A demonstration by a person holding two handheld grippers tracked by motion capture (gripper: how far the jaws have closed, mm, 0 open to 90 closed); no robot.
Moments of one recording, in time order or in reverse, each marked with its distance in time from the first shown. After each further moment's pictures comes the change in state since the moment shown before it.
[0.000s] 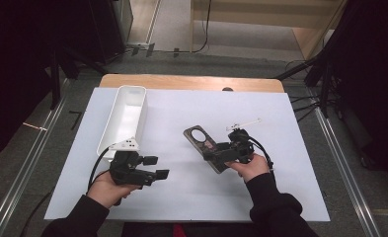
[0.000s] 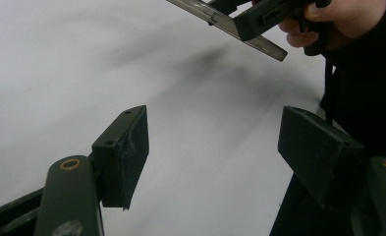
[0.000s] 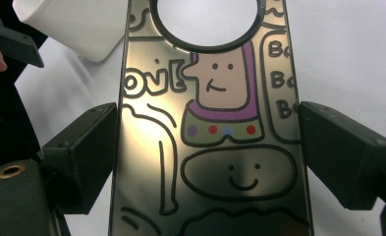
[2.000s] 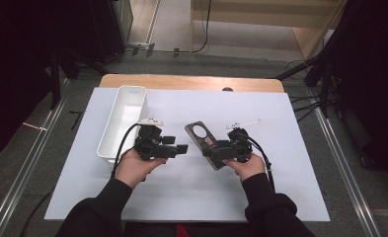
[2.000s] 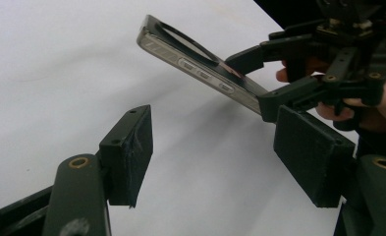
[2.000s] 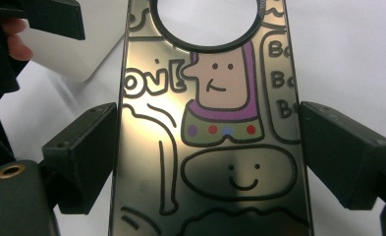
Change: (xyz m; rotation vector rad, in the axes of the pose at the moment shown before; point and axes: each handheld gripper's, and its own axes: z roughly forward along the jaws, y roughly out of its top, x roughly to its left) left arm 0.018 0.055 0.051 -0.015 0.071 -0.095; right arm -0.004 0.000 0.008 -0.071 -0.051 0.034
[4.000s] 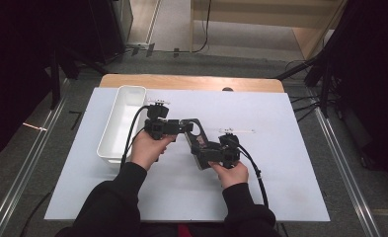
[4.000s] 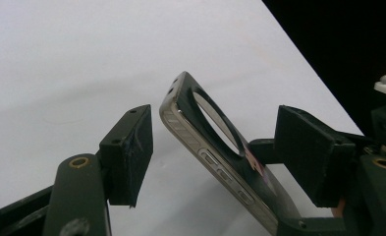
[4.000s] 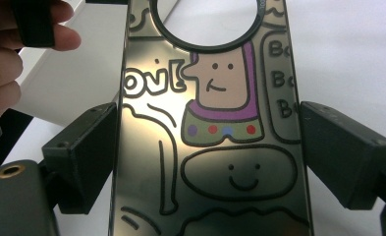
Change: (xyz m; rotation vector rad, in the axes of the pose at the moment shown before) left arm 0.019 0.044 0.029 -0.027 0.097 -0.150; right arm 0.026 -0.013 0.027 -0.168 -0.037 0.141
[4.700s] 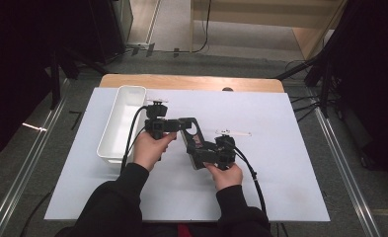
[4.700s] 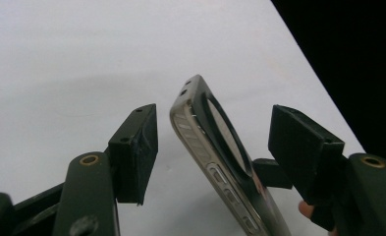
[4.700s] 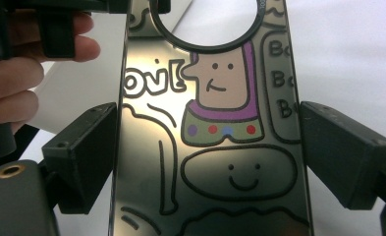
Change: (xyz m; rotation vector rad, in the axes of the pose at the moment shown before) left arm 0.004 0.000 0.004 -0.021 0.029 -0.097; right arm 0.009 -0.004 0.008 -0.048 0.011 0.022
